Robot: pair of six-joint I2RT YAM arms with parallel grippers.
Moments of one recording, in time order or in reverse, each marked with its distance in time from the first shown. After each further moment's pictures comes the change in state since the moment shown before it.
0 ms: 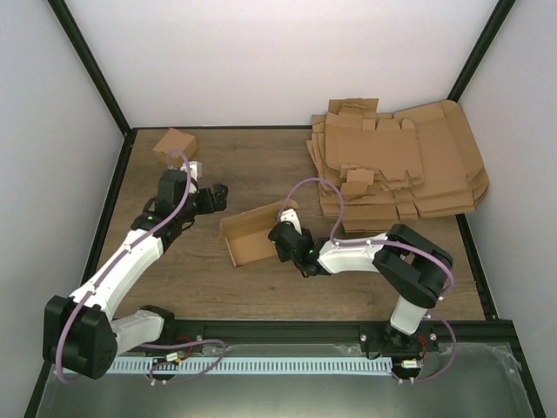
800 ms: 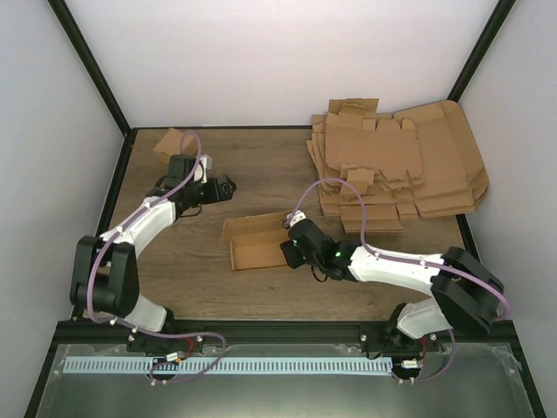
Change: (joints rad) left arm 0.103 0.333 0.147 0.003 0.226 0.015; right arm -0.006 -0.304 -0.097 -0.110 -0.237 -0.058
